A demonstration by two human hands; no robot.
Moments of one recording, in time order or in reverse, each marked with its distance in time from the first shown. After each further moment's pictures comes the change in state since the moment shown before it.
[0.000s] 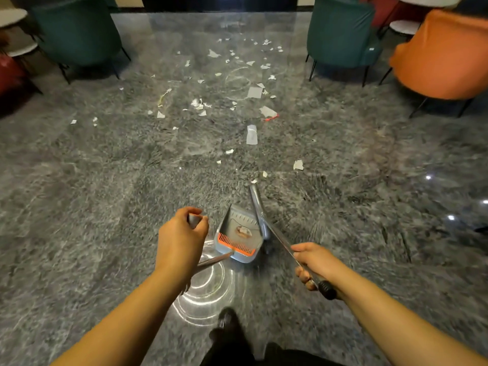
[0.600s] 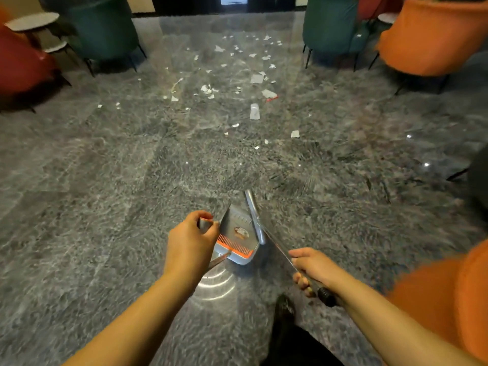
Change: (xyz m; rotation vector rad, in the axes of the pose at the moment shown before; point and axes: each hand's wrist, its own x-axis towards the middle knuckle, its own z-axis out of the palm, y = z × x) left_hand -0.382 -0.109 -0.134 -0.029 -0.057 0.028; right_hand -0.246 0.332 0.061 0.024 -0.049 -0.042
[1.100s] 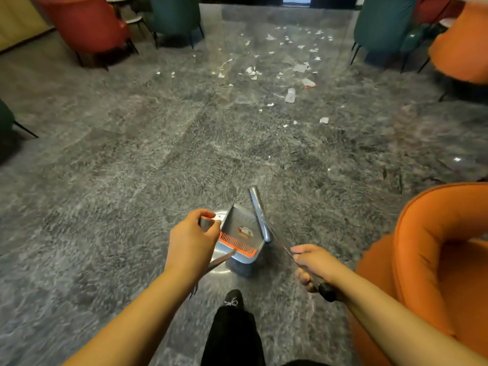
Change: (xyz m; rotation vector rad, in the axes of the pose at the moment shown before) left_hand -0.346 -0.042 -0.029 -0.097 0.157 -0.115; right_hand -0.162 0.231 -0.045 -0.161 -0.097 0.021
